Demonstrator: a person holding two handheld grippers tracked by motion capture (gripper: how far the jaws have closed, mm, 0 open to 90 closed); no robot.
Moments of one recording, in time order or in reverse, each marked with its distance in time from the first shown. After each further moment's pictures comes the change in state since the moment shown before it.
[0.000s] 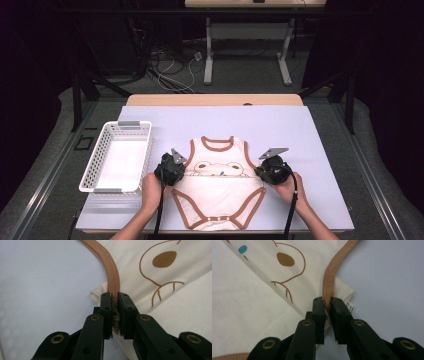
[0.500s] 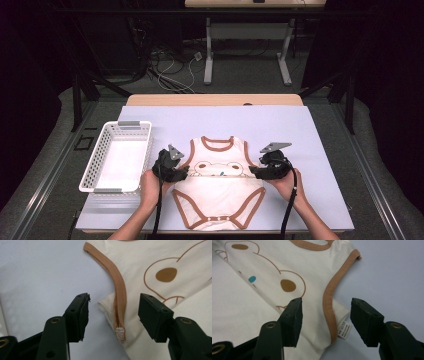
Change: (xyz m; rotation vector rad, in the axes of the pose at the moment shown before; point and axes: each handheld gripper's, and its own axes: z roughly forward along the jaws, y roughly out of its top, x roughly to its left) left arm 0.010 0.009 -0.006 -0.050 -0.016 -0.033; right arm -0.004 0.016 -0.008 -0.070 0.017 0.048
